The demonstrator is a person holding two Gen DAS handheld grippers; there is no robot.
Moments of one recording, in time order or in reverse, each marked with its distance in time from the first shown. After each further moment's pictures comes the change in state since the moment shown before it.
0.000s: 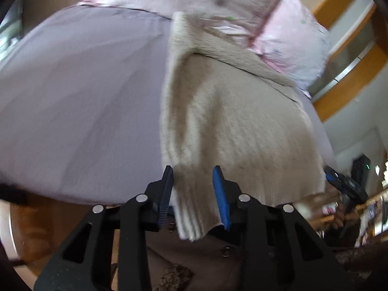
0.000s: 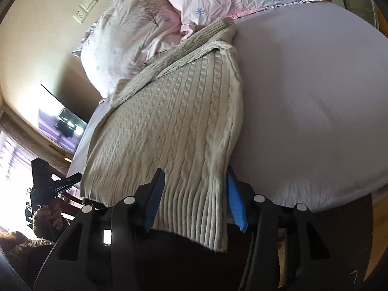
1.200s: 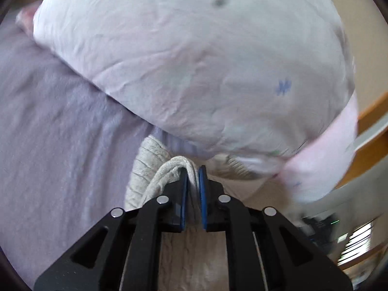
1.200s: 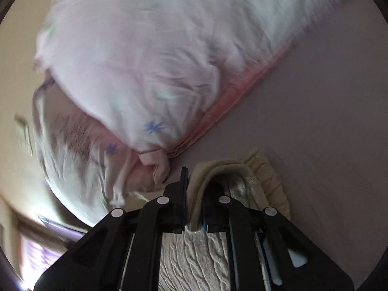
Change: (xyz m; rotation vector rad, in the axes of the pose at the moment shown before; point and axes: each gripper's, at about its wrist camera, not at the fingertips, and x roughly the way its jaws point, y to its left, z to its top) left arm 0.163 0.021 0.292 -0.323 -0.180 -0.241; right arm 0.160 -0.066 0.278 0.476 -0.235 0.068
